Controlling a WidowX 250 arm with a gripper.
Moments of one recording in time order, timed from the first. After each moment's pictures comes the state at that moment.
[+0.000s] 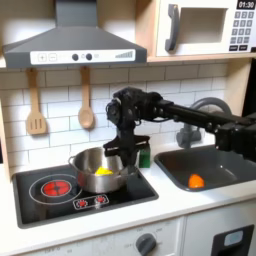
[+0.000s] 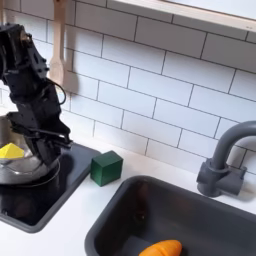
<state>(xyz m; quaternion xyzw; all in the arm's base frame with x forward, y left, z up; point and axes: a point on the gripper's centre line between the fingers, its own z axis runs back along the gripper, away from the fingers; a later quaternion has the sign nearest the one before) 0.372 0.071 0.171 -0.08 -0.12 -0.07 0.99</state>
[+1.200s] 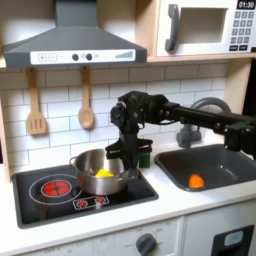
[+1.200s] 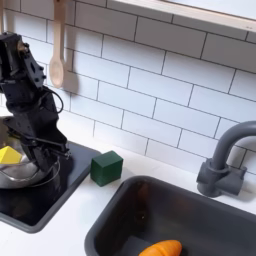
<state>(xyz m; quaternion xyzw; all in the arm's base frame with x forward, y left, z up) 0.363 0.068 0.166 -0.06 -0.13 -0.08 0.99</state>
